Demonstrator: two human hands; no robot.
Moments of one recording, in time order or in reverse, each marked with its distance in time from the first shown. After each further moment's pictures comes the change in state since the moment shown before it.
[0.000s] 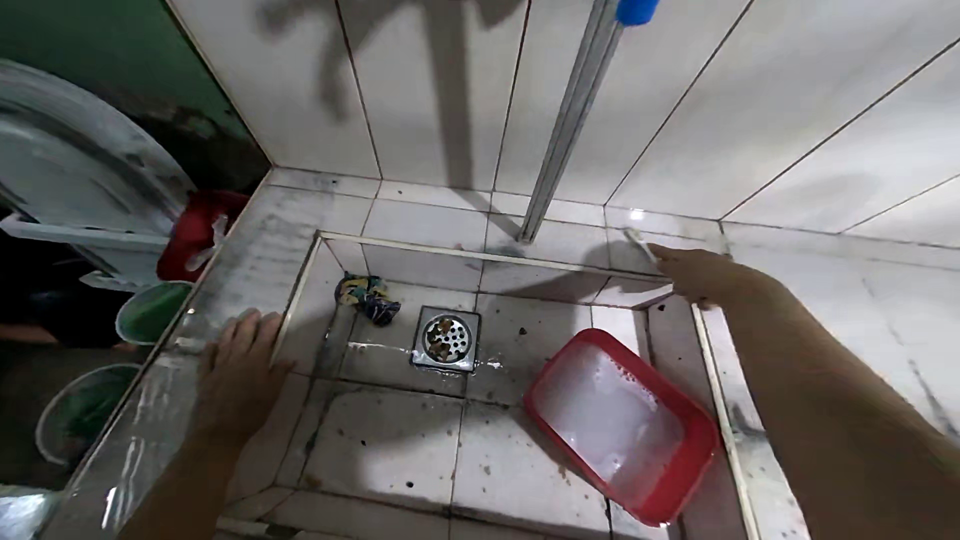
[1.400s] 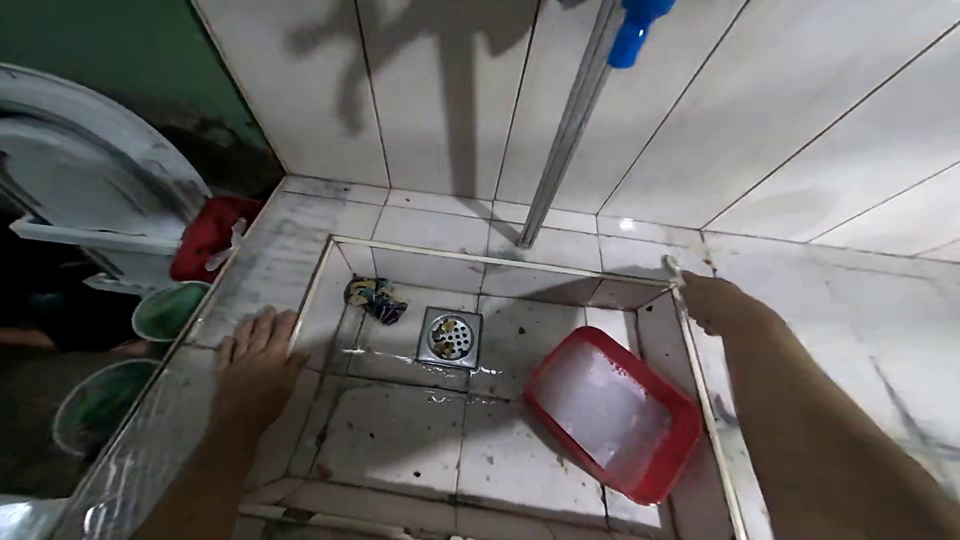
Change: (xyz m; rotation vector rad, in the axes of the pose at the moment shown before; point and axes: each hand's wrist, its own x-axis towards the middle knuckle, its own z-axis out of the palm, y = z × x) left_hand -0.004 -0.001 0.004 -0.022 0.018 -0.001; right_hand -0.028 0.040 0.020 0.126 0.148 0.173
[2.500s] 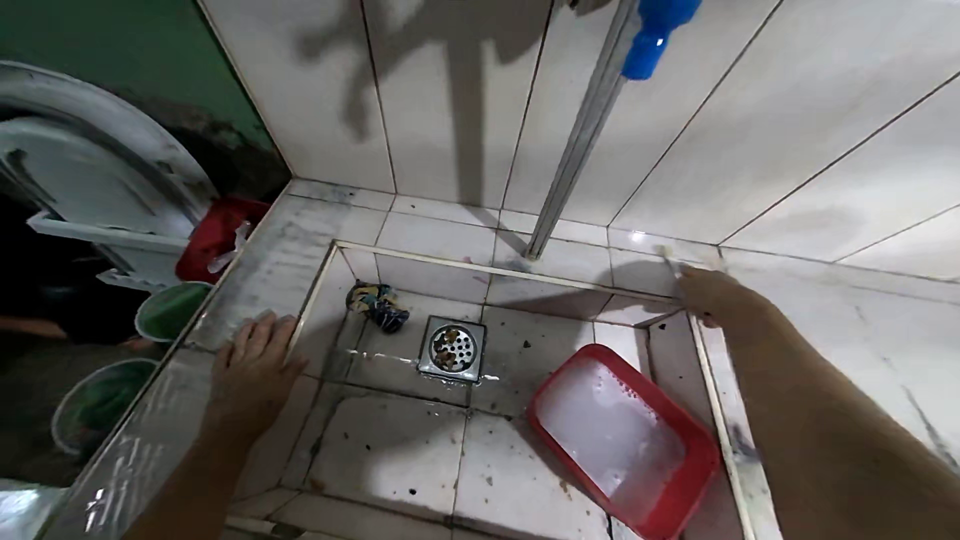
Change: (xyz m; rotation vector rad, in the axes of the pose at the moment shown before) left_hand 0.000 0.001 -0.002 0.011 0.017 0.003; right_hand 0.044 -0.020 -0.009 -0.061 -0.009 -0.046
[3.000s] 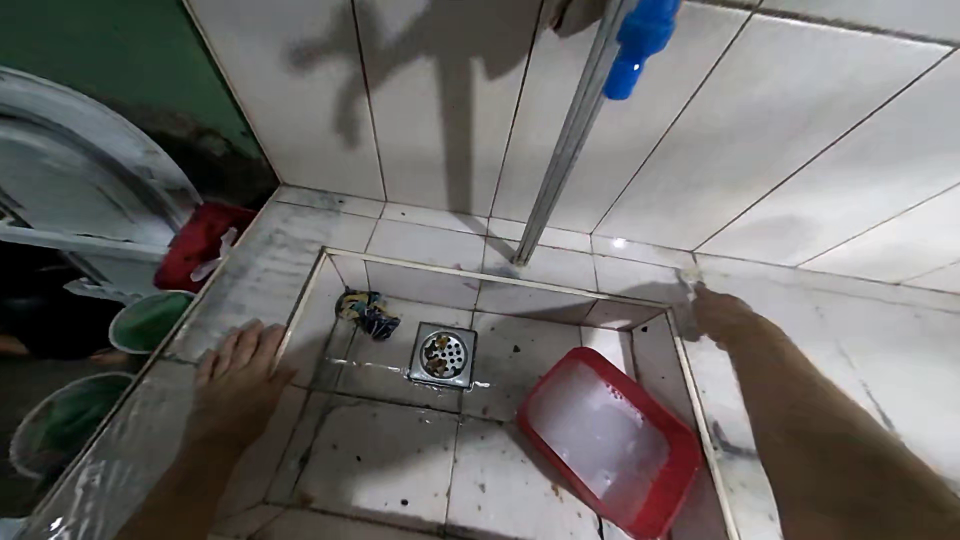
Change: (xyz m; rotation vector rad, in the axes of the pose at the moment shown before) left_hand 0.001 -0.001 0.003 -0.024 0.016 0.009; right_hand -0.015 0.039 -0.001 -0.085 0.045 0.070
